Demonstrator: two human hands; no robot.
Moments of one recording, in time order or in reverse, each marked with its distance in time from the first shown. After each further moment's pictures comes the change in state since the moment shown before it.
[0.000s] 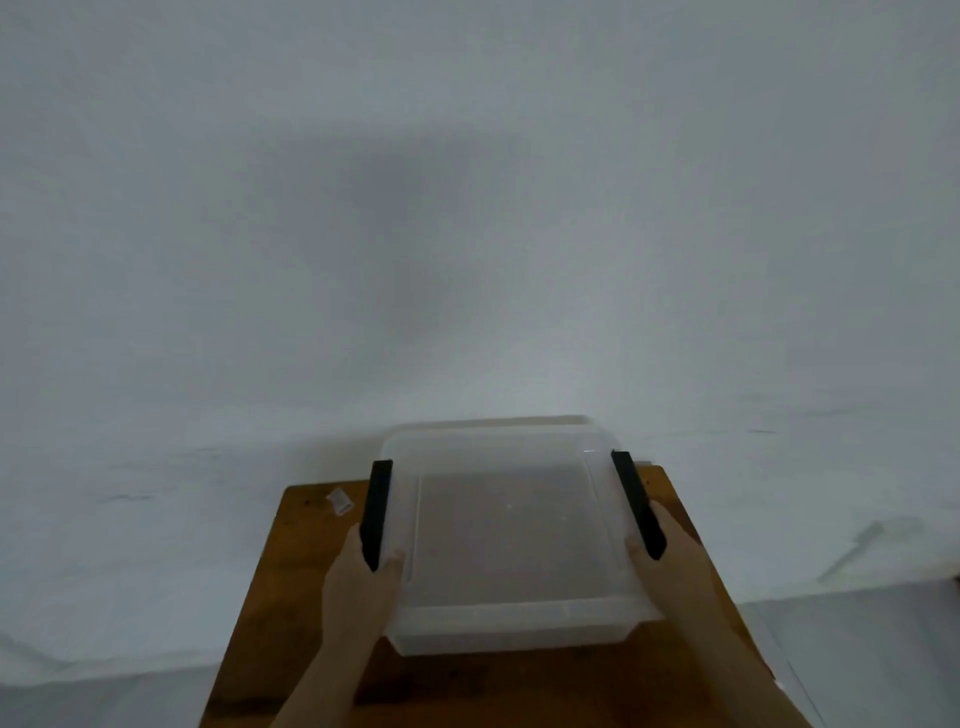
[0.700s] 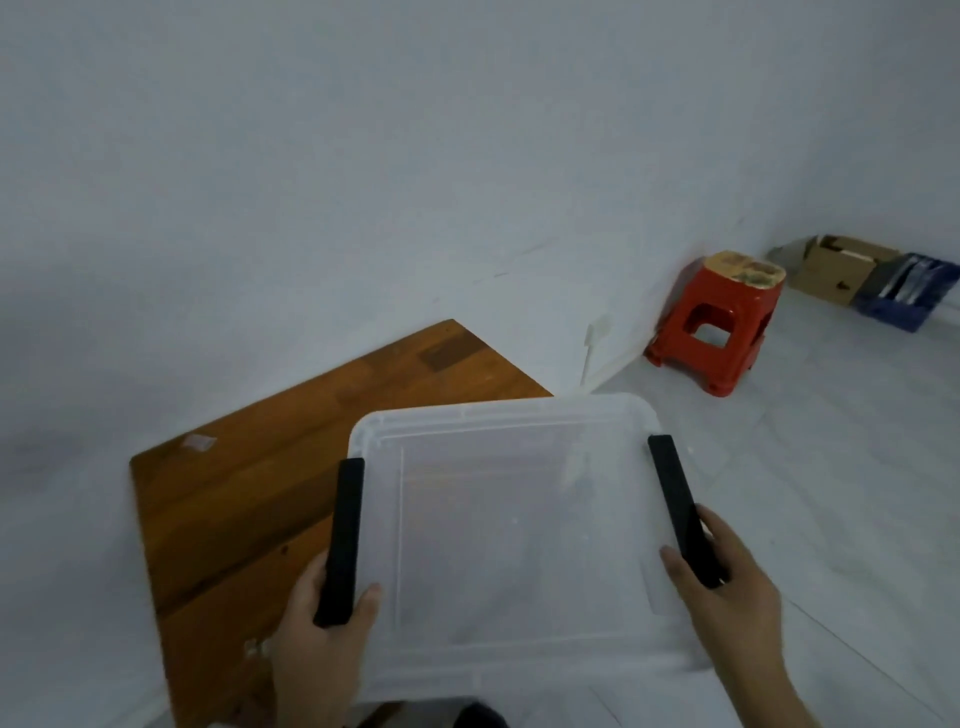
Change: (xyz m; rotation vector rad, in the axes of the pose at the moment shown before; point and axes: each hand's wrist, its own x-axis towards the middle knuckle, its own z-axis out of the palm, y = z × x) left_hand -0.190 -0.124 -0.068 -0.199 -0.445 0.121; right_hand -0.391 0.052 -0.003 0.337 0.734 0.400
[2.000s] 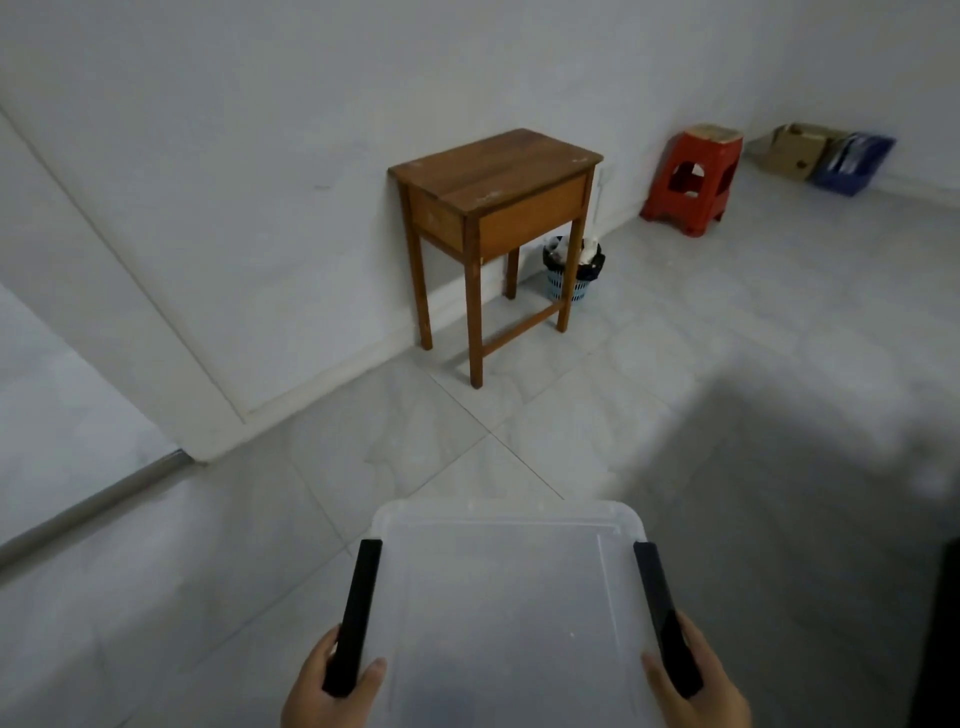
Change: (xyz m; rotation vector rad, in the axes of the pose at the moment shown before) left_hand -0.652 -0.521 -0.621 0.087 -0.070 -0.167; right_hand -1.034 0.215 -0.179 -0.062 -0.103 0.326
